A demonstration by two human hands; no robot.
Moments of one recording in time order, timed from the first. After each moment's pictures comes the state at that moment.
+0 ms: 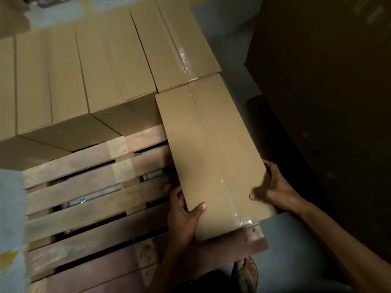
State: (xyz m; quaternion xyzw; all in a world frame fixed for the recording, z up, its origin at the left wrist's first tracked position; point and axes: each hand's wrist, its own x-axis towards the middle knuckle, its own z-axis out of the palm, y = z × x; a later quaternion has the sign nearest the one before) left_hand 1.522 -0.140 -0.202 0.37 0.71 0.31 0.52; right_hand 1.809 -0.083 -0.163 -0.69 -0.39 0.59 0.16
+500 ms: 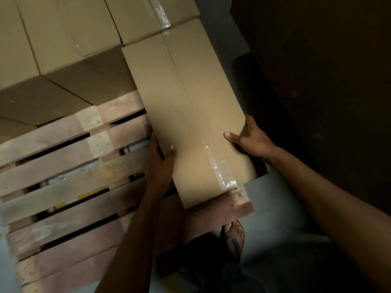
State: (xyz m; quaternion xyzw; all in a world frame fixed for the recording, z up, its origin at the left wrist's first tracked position) left_hand 1.521 -0.085 -0.232 0.43 0.72 0.29 0.45; right_hand 1.800 -0.052 -0.192 -0.74 -0.42 0.51 0.14
